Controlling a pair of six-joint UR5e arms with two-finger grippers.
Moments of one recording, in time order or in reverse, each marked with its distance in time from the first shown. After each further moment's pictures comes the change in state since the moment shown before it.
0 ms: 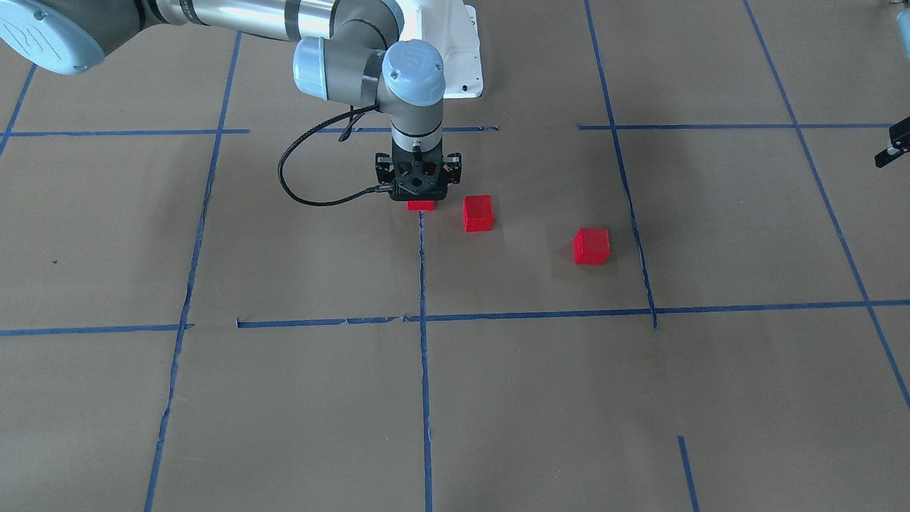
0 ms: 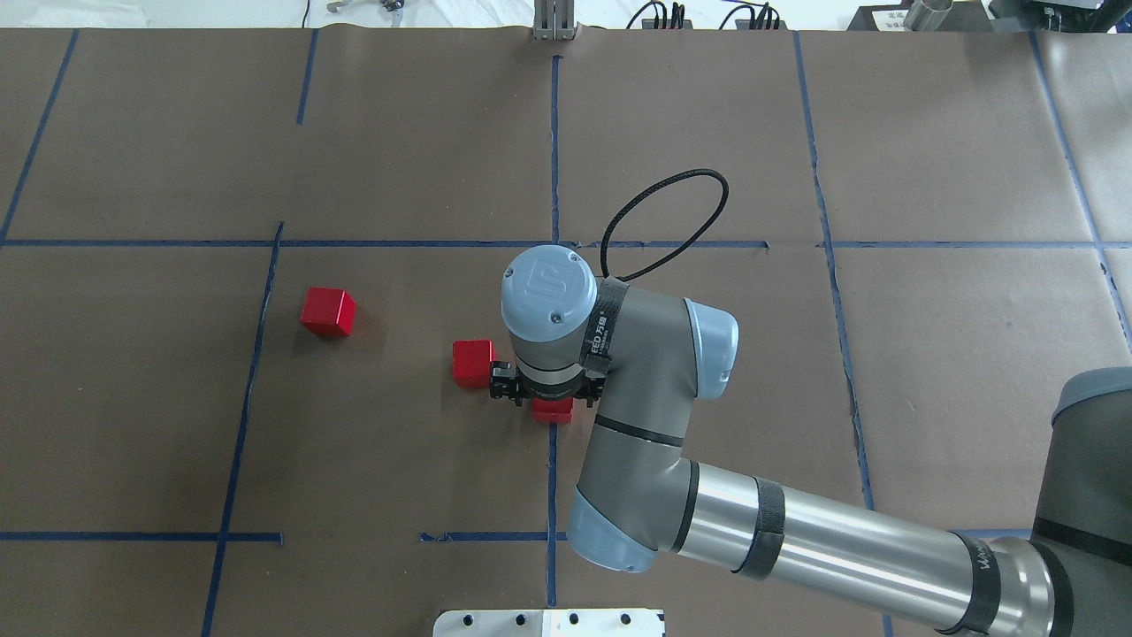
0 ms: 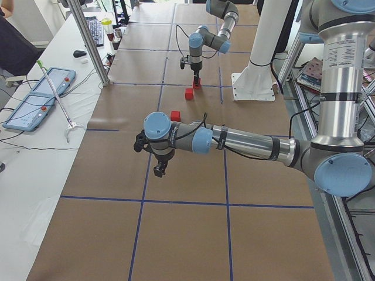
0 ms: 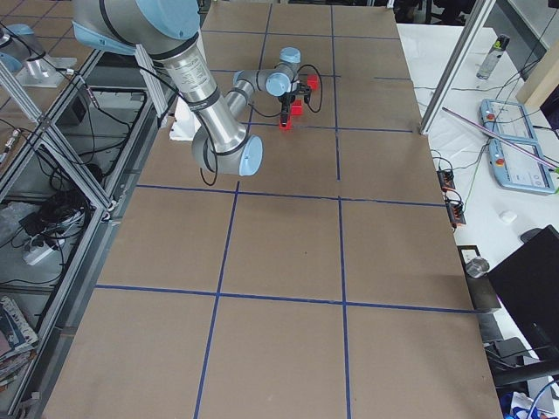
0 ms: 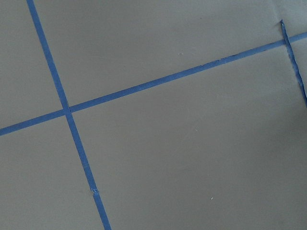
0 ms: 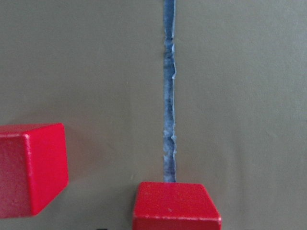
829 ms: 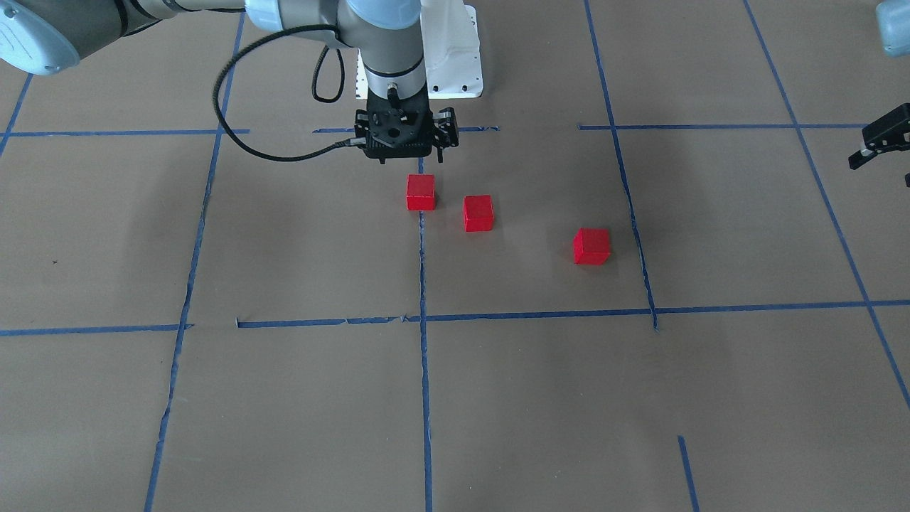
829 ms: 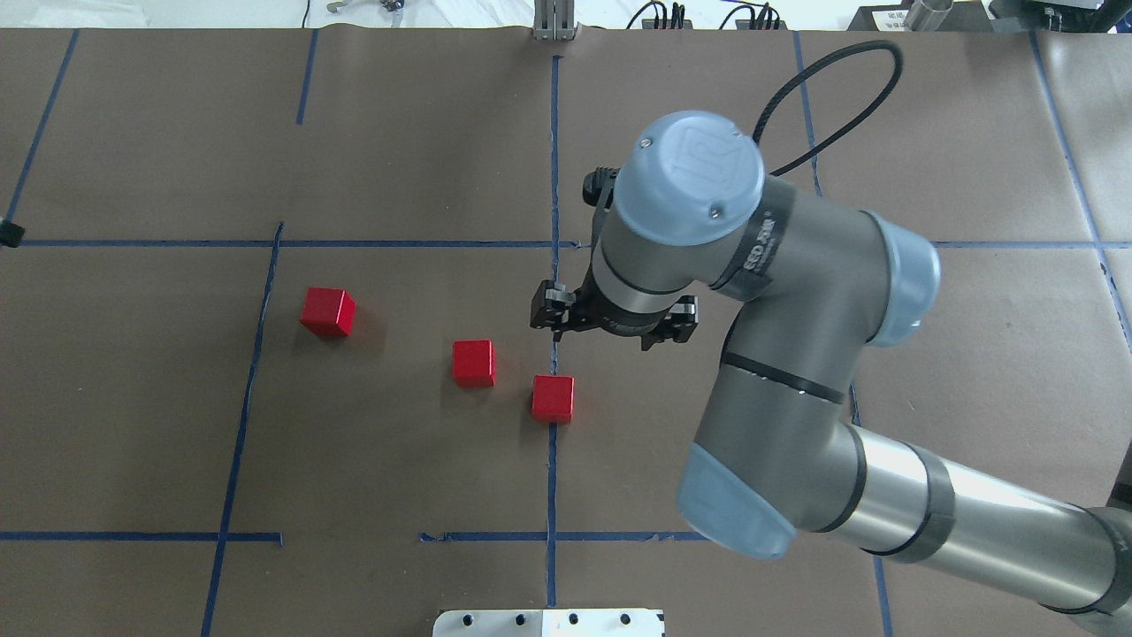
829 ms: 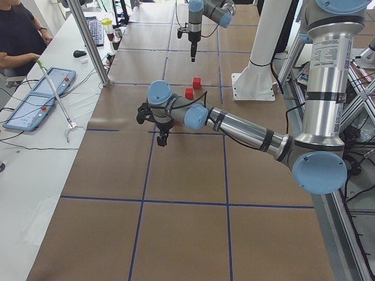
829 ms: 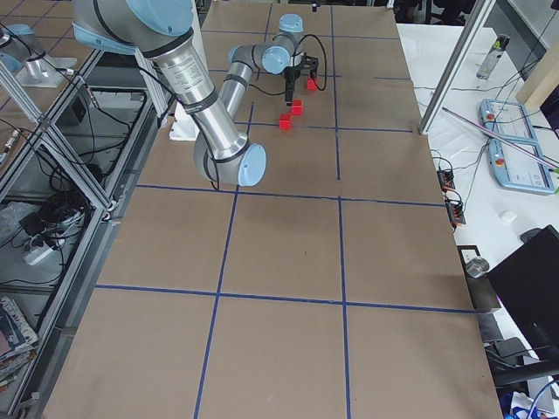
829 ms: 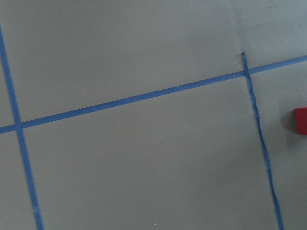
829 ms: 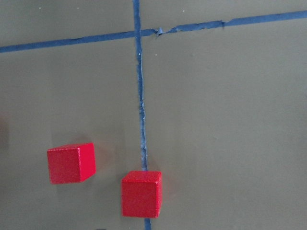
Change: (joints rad) left arm 0.216 -0.108 -0.144 -0.079 0.009 -0.540; right arm 0.161 -0.133 0.434 -0.185 0.085 -0.006
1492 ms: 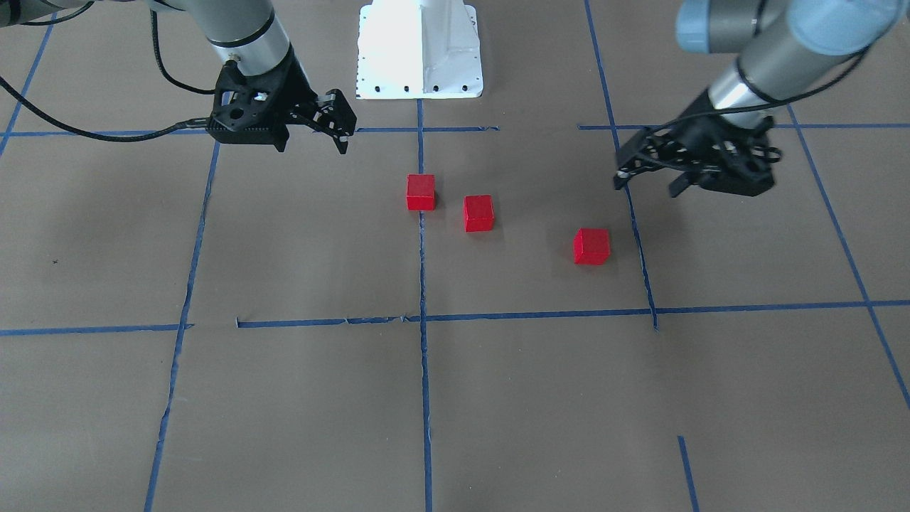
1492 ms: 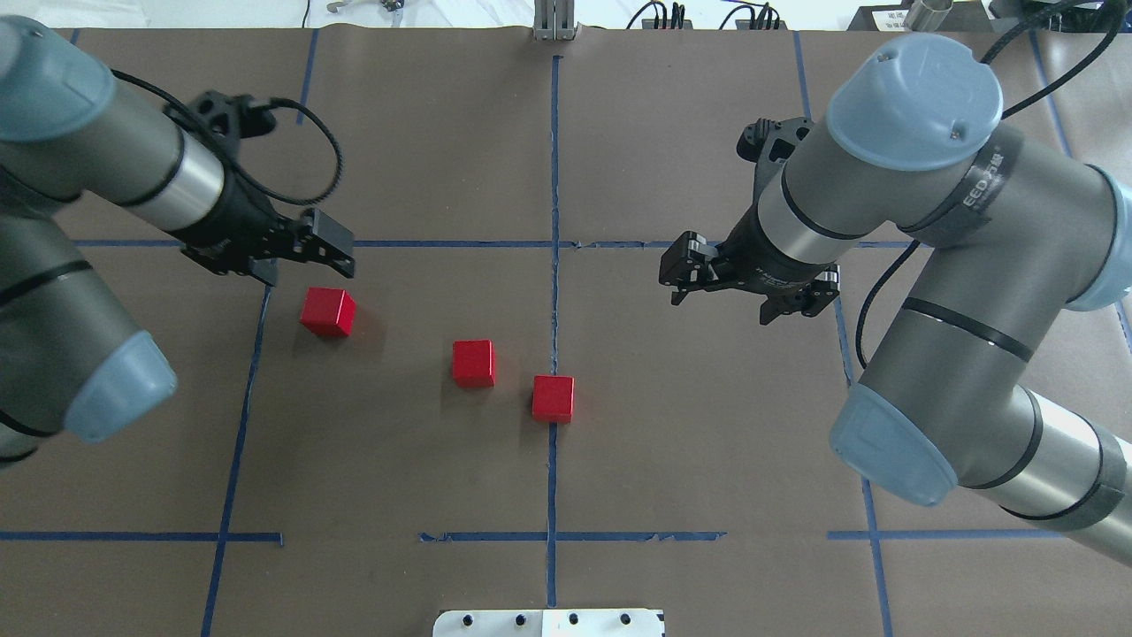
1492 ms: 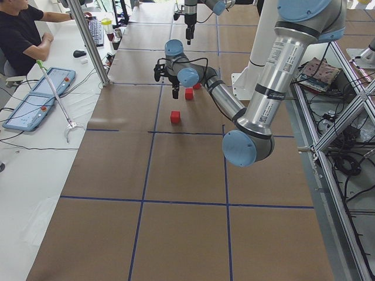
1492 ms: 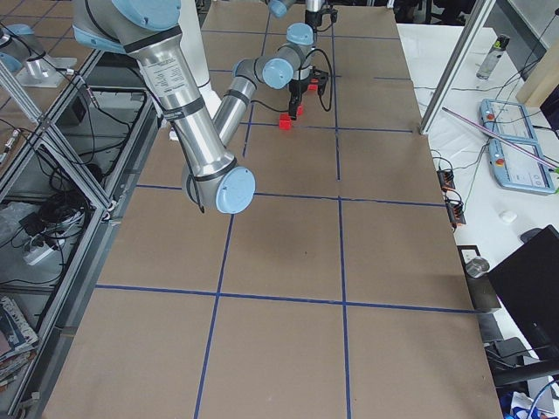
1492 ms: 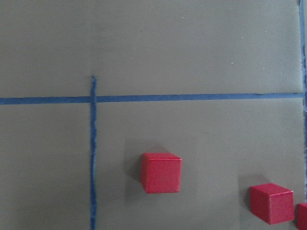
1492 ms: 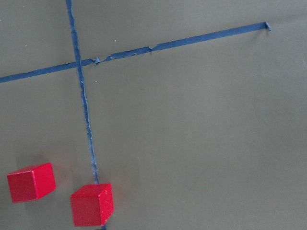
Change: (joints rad) left arm 0.492 -0.339 -0.005 -0.037 0.319 -0.716; right arm 0.141 -0.191 0.129 0.000 0.117 -0.008
